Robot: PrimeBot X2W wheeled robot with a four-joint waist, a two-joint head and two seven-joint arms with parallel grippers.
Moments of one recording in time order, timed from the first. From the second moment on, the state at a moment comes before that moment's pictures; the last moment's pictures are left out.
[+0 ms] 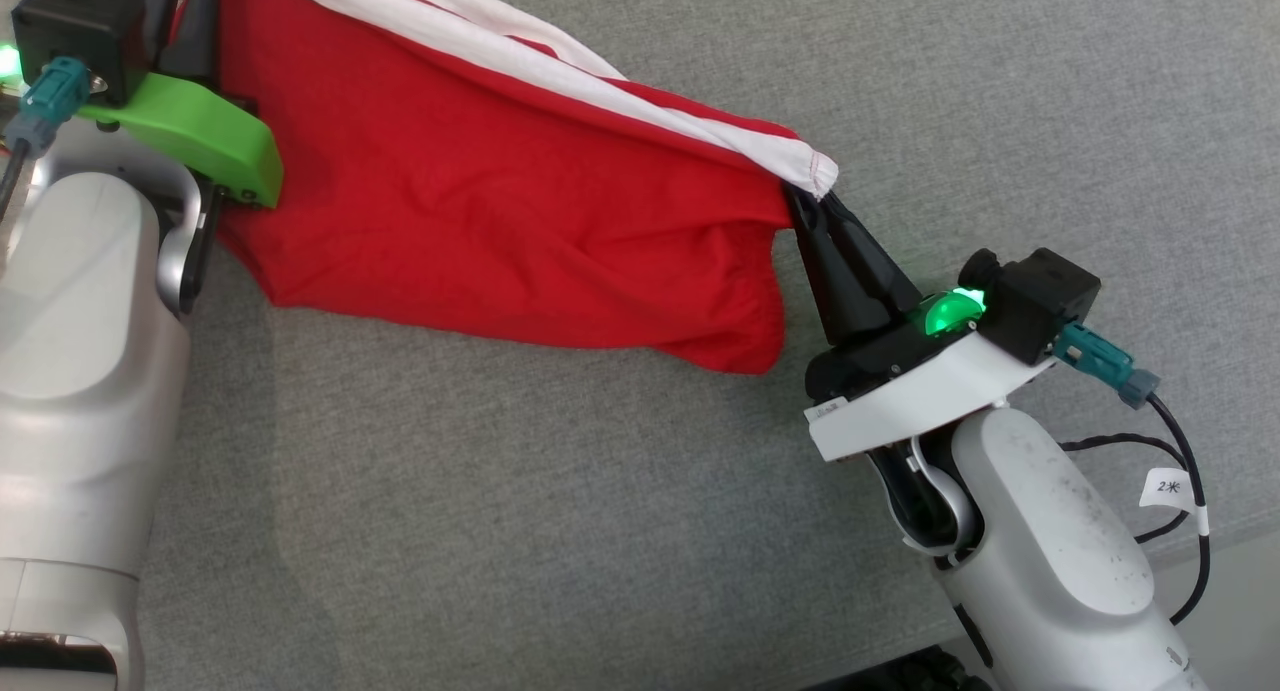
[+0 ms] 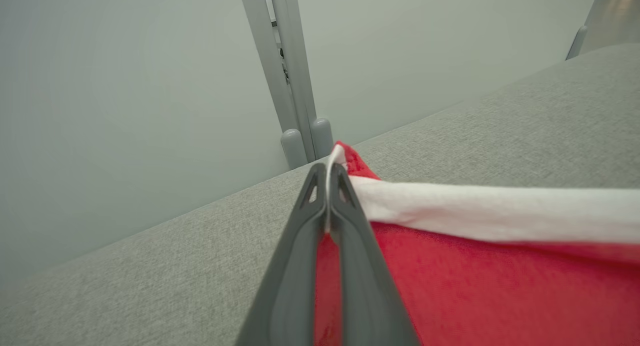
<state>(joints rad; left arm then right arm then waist) -0.98 0.31 -0.34 0.72 -0.25 -0.13 -0.26 -0.48 -0.05 0.35 0.16 0.50 0.13 -0.26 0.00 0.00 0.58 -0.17</state>
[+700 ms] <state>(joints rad) -0.85 0.29 -0.38 0.87 -0.42 -0.13 -0.26 -0.39 -0.05 0.25 0.21 0.40 0.13 -0.26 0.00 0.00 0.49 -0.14</state>
